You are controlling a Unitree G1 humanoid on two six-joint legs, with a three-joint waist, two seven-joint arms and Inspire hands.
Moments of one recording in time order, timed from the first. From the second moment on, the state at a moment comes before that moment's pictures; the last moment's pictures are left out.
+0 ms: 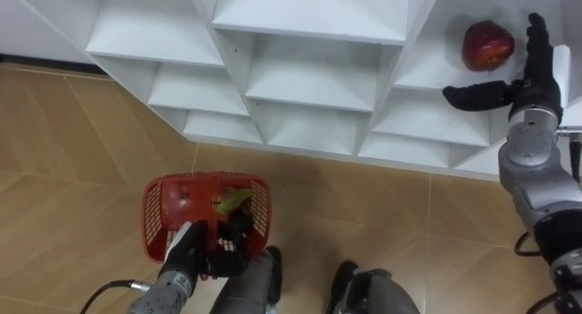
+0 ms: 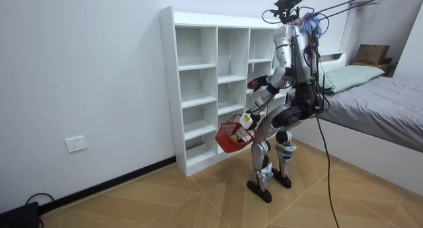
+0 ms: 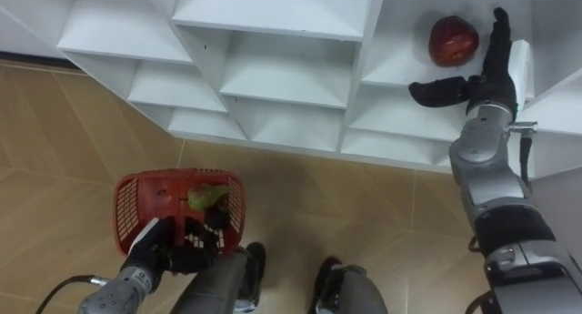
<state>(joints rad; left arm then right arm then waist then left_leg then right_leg) 0.04 0.27 -0.28 0.58 -0.16 0.00 0.03 -0.56 -0.50 0.18 0.82 0.13 -0.11 -0.45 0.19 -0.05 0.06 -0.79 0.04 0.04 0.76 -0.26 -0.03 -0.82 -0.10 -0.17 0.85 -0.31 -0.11</state>
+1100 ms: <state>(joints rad) 0.04 0.27 -0.30 0.58 -0.16 0.00 0.07 -0.57 -0.50 0.22 0.78 0.19 -0.09 -0.50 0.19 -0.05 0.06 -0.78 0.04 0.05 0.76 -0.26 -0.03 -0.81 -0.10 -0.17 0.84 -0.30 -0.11</state>
